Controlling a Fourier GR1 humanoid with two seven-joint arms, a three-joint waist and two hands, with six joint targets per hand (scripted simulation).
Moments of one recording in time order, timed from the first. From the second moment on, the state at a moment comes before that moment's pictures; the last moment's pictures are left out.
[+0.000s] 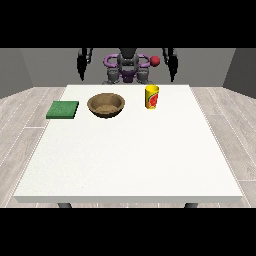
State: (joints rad) left arm -0.04 0.09 -0.01 -1.55 0.00 -0.01 0.04; right arm -0.02 -0.12 0.01 -1.58 -0.03 -0.01 0.01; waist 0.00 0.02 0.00
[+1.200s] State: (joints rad) left arm -0.11 0.15 0.19 -1.64 0.18 -0.10 -0.07; right arm -0.02 -0.25 -0.22 -1.63 -0.25 0.22 -0.06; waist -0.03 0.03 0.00
